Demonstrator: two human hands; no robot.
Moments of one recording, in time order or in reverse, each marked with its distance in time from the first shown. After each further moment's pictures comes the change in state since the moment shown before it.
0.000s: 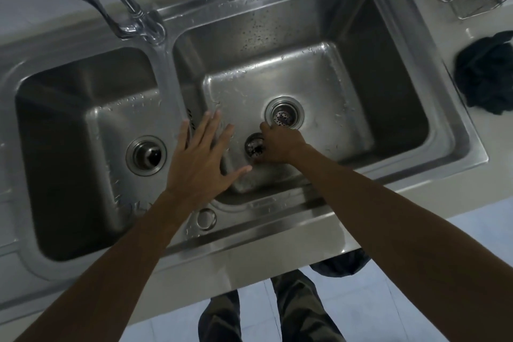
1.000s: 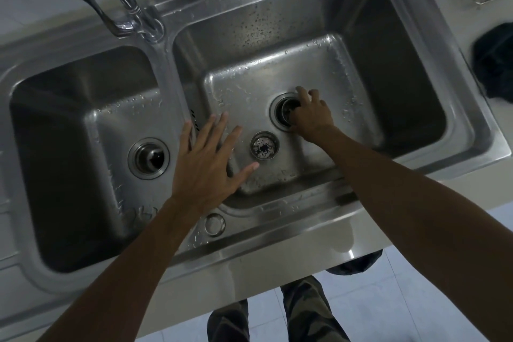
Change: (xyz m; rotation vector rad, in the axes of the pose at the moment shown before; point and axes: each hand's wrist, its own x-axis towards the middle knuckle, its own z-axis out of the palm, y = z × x) left_hand 0.000 -0.003 0.008 -0.015 0.070 0.014; right_hand 0.024 0.055 -0.014 -0.212 0.151 0.151
